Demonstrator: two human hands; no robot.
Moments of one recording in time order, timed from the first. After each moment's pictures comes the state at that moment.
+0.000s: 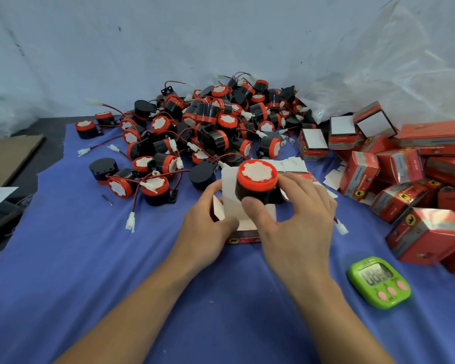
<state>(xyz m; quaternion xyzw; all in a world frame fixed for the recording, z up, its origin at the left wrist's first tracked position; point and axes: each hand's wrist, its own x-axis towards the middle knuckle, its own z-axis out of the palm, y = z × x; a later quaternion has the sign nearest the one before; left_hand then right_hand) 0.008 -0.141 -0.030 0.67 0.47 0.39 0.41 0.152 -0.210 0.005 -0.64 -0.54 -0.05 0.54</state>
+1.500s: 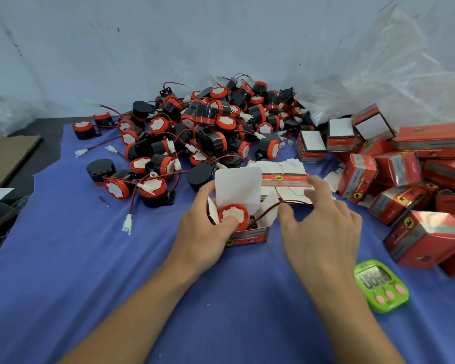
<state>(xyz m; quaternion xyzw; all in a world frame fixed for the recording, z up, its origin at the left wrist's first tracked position) 0.012 -0.146 -0.029 0.67 0.48 0.42 0.38 0.183 -0.214 0.005 -0.80 -0.47 -0.02 0.37</state>
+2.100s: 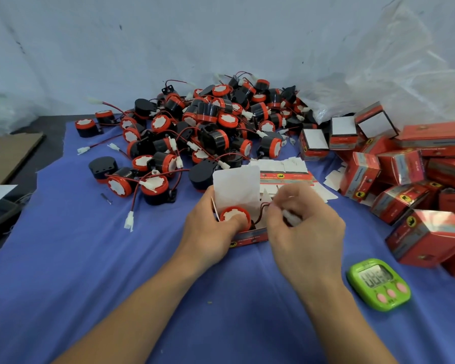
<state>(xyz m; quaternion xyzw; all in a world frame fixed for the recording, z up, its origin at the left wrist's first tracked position) 0.018 -0.143 -0.030 0.66 0.49 0.40 0.40 0.160 -0.219 0.003 -0.64 -0.49 0.06 0.59</state>
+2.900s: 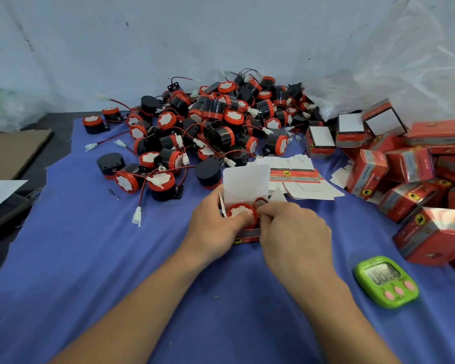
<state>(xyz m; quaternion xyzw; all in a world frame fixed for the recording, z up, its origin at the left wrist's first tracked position) 0.016 -0.142 -0.028 0.66 0.48 0.39 0.42 0.151 -0.210 0.007 -0.78 -0.59 0.01 0.21</state>
